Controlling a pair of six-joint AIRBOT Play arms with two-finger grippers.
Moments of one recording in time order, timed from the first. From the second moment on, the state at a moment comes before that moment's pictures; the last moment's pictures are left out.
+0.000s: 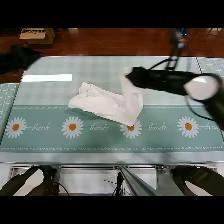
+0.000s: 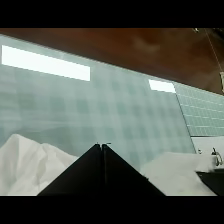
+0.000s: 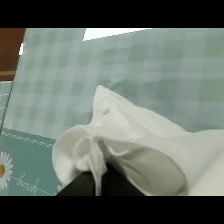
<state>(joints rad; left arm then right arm) 0.34 -1.01 1.12 0.47 -1.10 -1.11 0.52 -1.13 1.08 -1.05 0.59 1.82</state>
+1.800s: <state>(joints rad) 0.45 -0.90 1.00 0.49 -1.18 -1.09 0.10 -1.21 1.00 -1.27 1.07 1.70</state>
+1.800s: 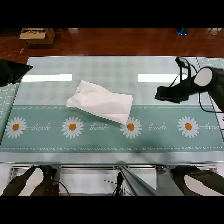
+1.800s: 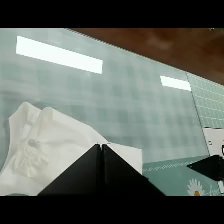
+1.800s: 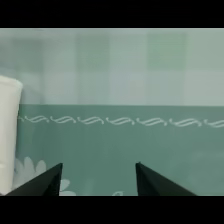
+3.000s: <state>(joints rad) 0.45 -0.92 1.00 0.49 -1.14 -1.08 0.18 -1.10 0.90 -0.66 0.66 1.48</state>
